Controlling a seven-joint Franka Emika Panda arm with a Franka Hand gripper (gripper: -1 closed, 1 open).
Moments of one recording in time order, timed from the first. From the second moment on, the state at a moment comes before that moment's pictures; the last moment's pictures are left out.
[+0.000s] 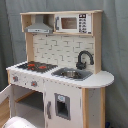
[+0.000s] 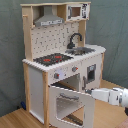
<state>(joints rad) -0.24 -1.50 1.49 -2.18 0.06 2.71 -0.57</state>
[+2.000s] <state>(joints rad) -0.28 -1.51 1.69 -2.18 0.05 2.71 0.15</state>
